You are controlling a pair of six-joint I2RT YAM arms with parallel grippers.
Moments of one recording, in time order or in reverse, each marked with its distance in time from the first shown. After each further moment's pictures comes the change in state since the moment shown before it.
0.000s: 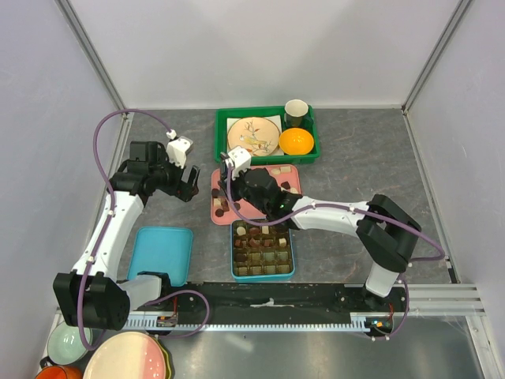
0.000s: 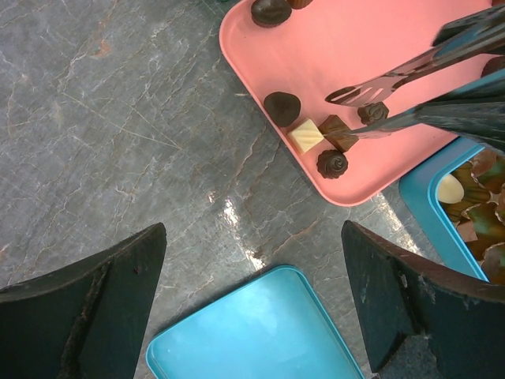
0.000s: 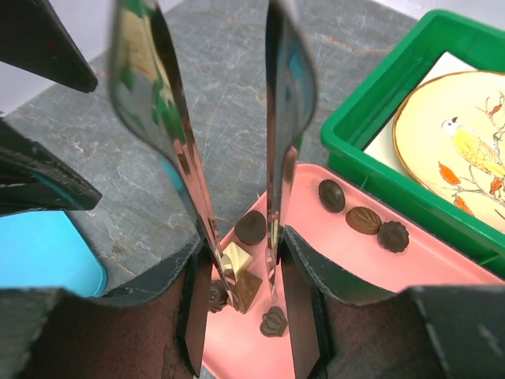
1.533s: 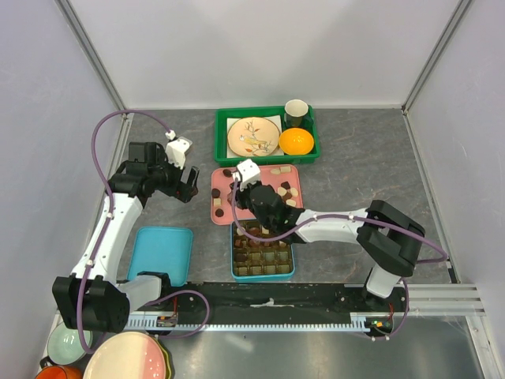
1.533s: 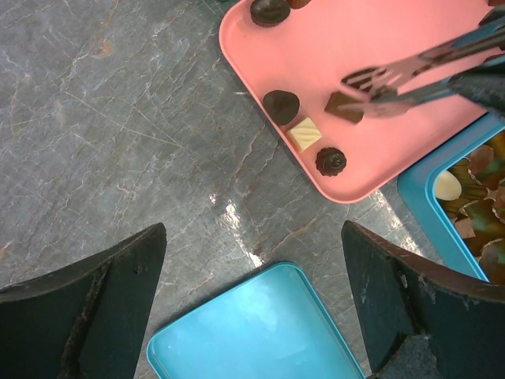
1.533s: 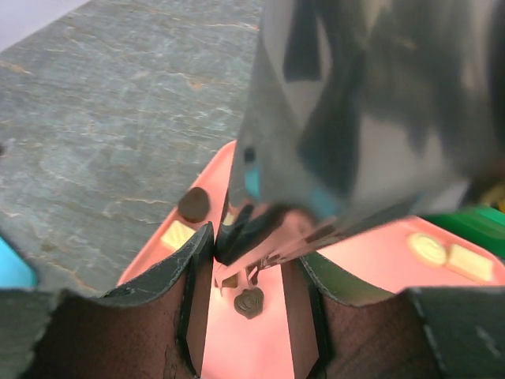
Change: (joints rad) left arm 0.002 -0.018 0.000 -0.013 0.002 0.003; right arm 0.060 -0.046 -0.181 0.172 0.254 -0.058
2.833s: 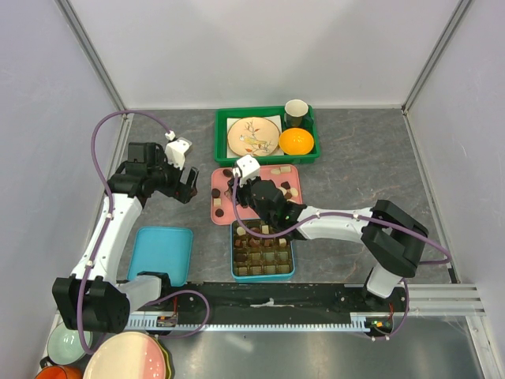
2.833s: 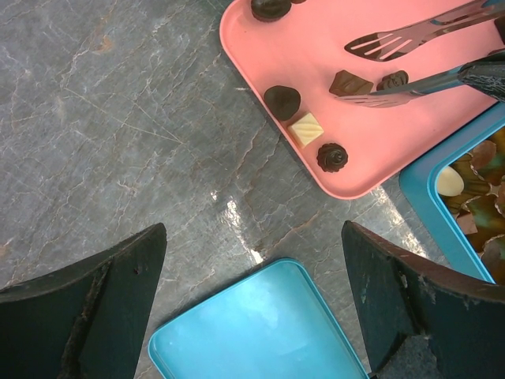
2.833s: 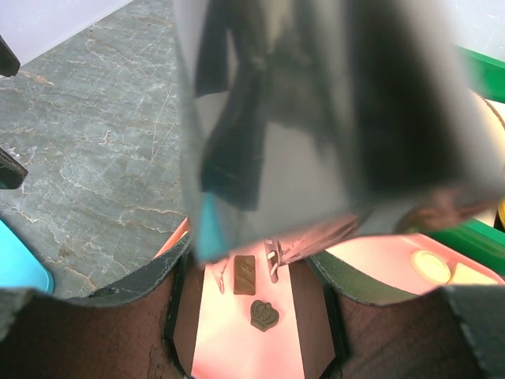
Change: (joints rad) left arm 0.004 -0.004 0.000 -0.012 0.000 0.009; right arm -0.019 -0.025 0.029 -0.040 -0.058 -0.004
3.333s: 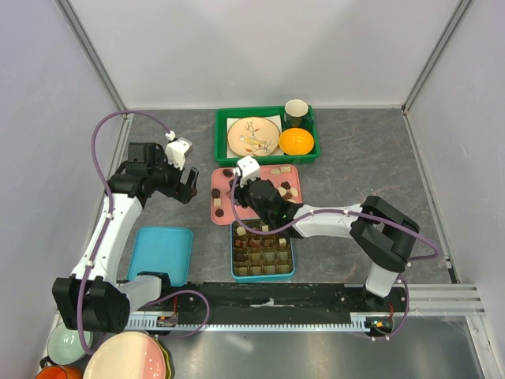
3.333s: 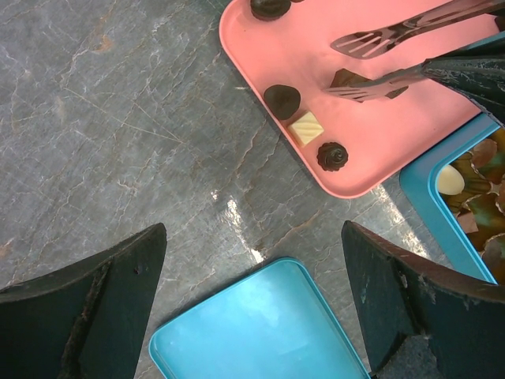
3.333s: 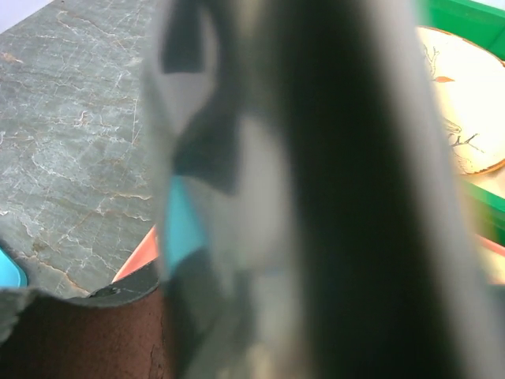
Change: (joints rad) left arm 0.001 0.000 0.000 -0.002 0.000 0.005; right arm -0.026 0.068 0.000 0.007 -0.003 0.039
